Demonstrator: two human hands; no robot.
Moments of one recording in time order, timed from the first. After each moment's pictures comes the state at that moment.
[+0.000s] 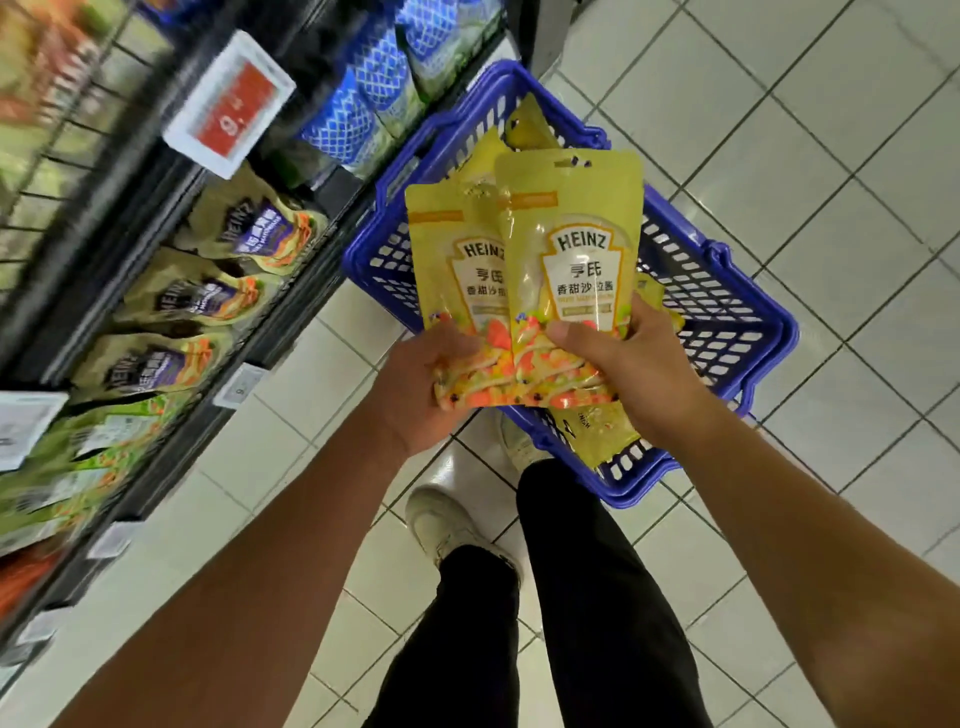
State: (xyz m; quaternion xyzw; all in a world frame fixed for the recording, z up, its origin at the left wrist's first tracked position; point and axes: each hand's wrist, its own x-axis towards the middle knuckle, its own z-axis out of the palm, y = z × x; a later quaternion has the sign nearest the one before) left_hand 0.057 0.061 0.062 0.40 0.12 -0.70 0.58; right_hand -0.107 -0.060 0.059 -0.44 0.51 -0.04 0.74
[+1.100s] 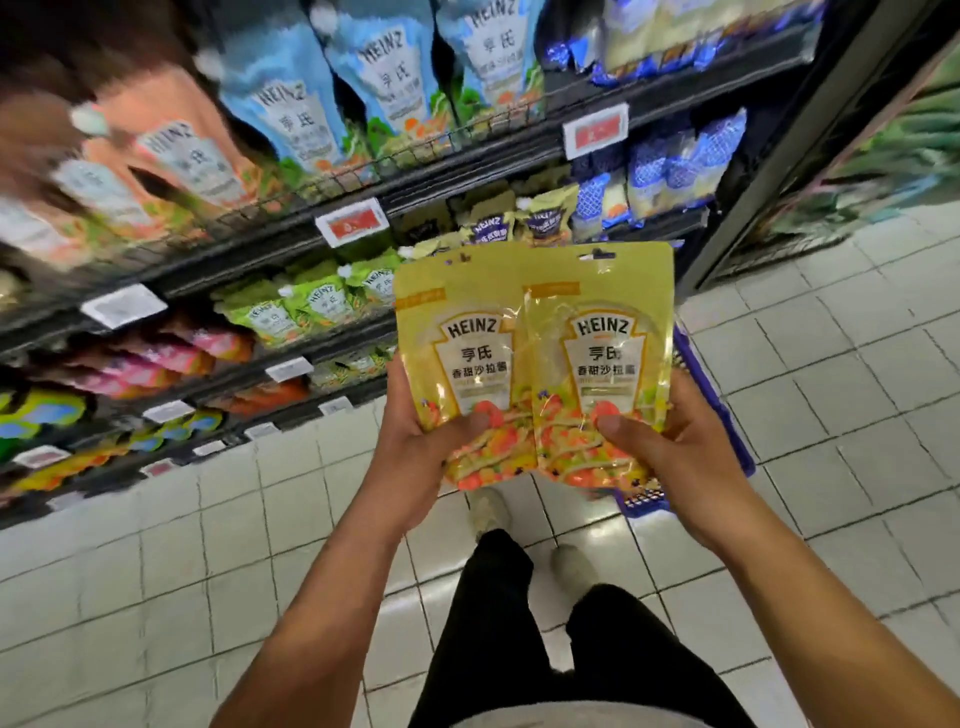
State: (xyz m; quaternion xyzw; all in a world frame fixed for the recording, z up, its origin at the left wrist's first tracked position) left_hand -0.048 0.321 0.499 0.58 -0.03 -0.29 0.76; right_hand -0.162 0.111 0.495 -0.60 0.24 -0.03 0.76
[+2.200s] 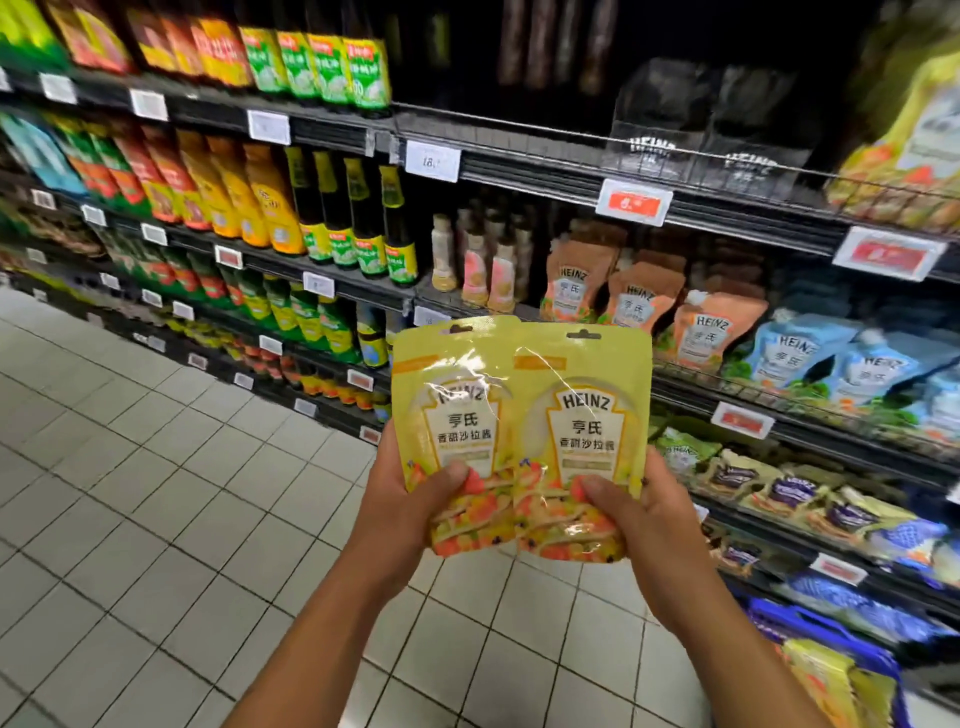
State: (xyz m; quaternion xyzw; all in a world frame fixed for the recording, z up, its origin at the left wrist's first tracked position) left_hand -0.122 0.694 0.613 0.55 0.07 0.07 0.83; right_hand -0.079 0.471 0.633 -0.68 -0.04 0.11 0.72
